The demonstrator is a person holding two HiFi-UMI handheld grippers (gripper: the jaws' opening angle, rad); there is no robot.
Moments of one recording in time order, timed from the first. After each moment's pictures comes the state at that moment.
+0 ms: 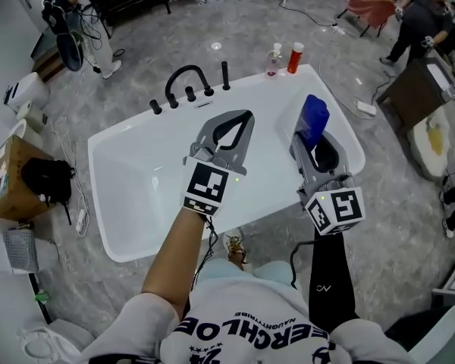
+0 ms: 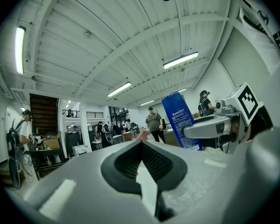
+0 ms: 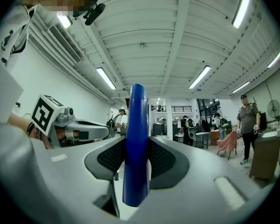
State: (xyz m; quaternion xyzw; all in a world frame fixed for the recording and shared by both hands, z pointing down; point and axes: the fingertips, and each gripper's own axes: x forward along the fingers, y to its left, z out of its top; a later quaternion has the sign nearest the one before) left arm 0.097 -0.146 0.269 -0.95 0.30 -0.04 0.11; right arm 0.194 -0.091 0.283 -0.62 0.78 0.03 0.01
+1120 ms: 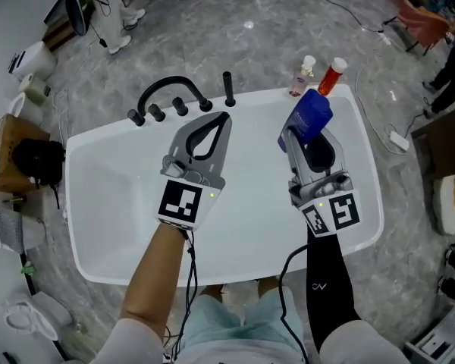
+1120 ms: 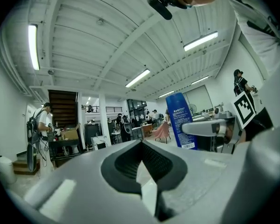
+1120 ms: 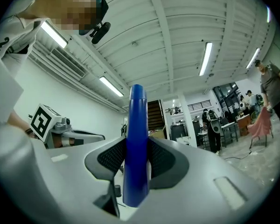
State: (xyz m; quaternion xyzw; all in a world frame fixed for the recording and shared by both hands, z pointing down) left arm 0.158 -0.400 0.395 -0.90 0.41 -0.04 0.10; right arm 0.279 -0.378 0.410 -0.51 0.86 0.02 0.10
